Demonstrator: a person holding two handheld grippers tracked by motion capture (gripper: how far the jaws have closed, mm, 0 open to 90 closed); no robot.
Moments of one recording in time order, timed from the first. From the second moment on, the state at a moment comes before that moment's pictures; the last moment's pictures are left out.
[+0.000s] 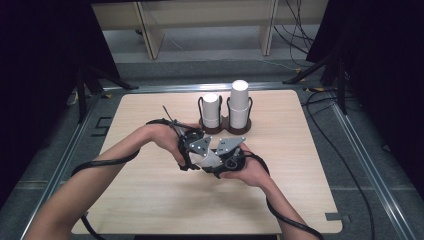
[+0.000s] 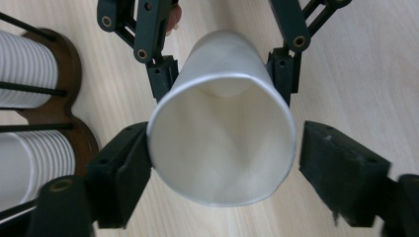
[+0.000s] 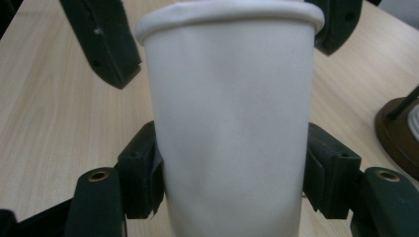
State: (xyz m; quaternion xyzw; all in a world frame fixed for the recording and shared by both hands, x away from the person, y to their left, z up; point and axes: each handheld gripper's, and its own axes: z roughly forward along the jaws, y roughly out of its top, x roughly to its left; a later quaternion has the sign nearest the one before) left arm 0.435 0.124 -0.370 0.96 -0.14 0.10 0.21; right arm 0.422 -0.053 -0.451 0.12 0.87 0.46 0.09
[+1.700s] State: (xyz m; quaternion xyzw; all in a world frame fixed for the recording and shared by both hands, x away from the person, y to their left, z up) left arm 0.406 0.158 -0.432 0.72 0.30 0.12 0.61; right arm 0.420 -0.084 -0.469 0.26 0.75 0.58 0.19
